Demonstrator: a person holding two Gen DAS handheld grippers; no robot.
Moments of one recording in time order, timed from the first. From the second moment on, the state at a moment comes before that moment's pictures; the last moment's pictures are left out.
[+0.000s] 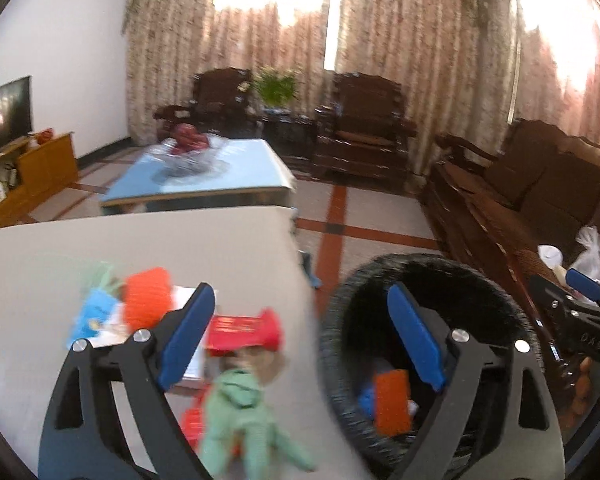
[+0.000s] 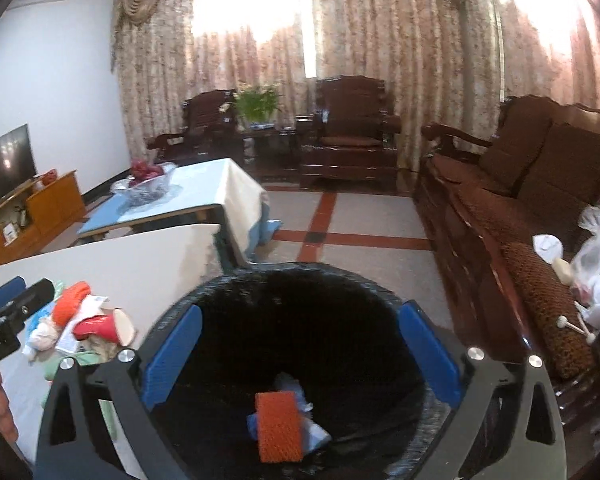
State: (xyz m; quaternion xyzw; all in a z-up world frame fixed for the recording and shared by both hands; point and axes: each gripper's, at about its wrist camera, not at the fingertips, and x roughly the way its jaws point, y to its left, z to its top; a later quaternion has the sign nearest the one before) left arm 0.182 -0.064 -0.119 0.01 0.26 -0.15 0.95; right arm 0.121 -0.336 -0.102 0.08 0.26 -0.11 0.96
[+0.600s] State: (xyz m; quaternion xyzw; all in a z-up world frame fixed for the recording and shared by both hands) left arm 0.149 0.086 -0.133 -0.01 0.28 0.01 0.96; right arm 0.153 -0.168 -0.108 0.03 0.24 0.07 0.97
